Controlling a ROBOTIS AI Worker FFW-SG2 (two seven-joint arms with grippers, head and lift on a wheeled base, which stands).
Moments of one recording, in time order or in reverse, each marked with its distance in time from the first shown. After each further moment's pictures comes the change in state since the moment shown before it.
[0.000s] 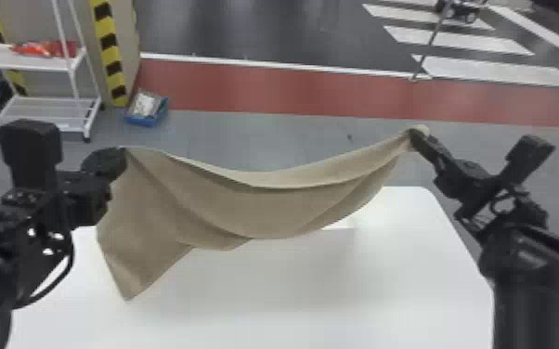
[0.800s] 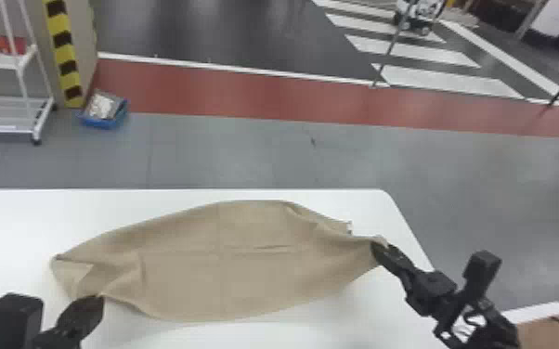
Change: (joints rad) left arm 0.331 -0.003 -0.072 0.163 -0.100 -0.213 -0.094; right arm 0.395 -0.029 -0.045 0.028 0.024 -0.233 0.164
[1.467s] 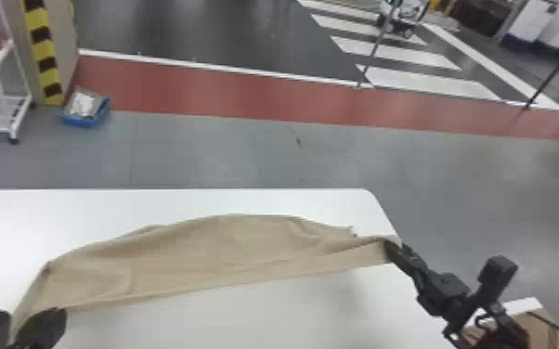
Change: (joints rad) left arm 0.034 0.003 0.009 -0.036 -0.008 0.038 0.101; right arm -0.008 -0.009 -0.115 0.002 -0.021 0.005 0.022
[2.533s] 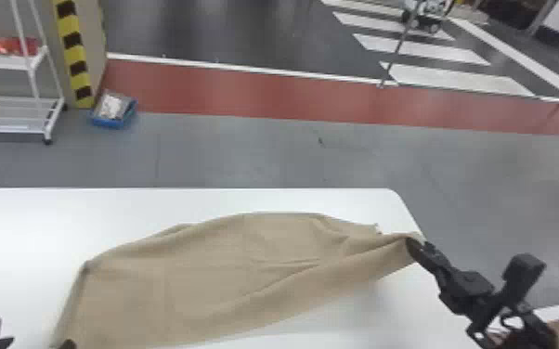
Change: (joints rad) left arm 0.033 0.009 0.127 -0.015 0.026 0.160 -0.044; right arm -0.033 -0.004 0.014 0.040 0.023 -0.022 -0.011
